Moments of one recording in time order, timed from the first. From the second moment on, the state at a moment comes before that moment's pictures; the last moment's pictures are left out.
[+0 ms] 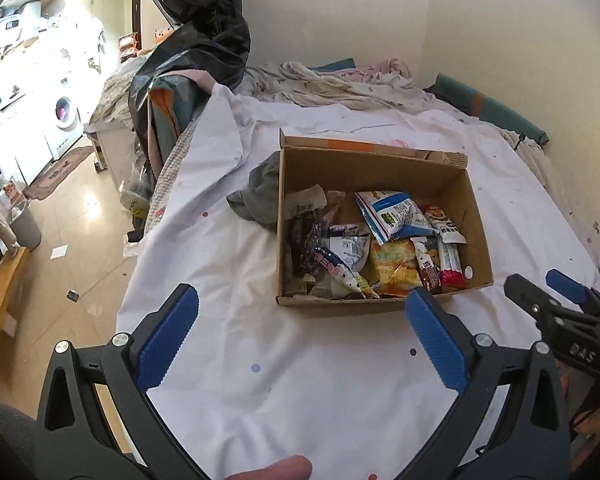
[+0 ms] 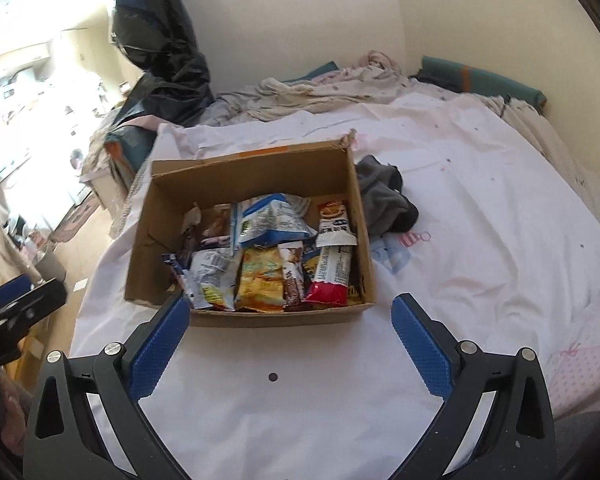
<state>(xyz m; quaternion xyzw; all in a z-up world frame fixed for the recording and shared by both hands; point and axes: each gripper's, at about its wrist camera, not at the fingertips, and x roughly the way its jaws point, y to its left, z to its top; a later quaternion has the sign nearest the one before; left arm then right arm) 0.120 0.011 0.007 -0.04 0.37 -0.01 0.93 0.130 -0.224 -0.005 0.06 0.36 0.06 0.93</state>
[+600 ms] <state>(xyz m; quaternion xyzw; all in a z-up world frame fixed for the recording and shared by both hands) 0.124 0.016 0.001 -0.06 0.38 0.00 0.92 0.130 -0.214 -0.009 0.03 0.36 0.07 0.93</state>
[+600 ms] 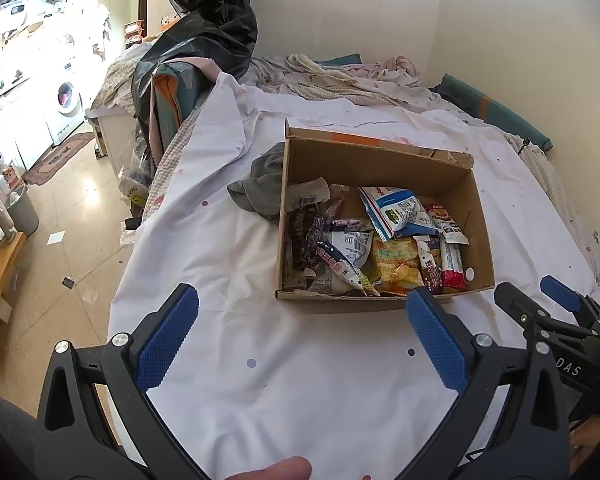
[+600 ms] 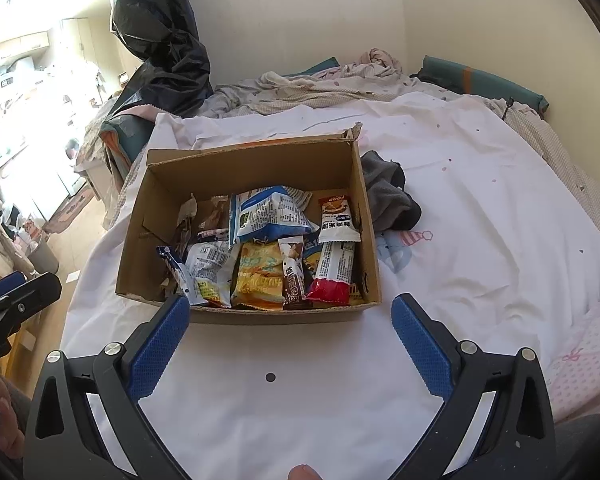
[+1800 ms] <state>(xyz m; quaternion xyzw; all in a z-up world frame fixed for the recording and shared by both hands) 0.124 0.013 -0.005 -0.06 0.39 -0.01 0.92 0.131 -0.214 -0.009 0.04 0.36 0.07 0.93</state>
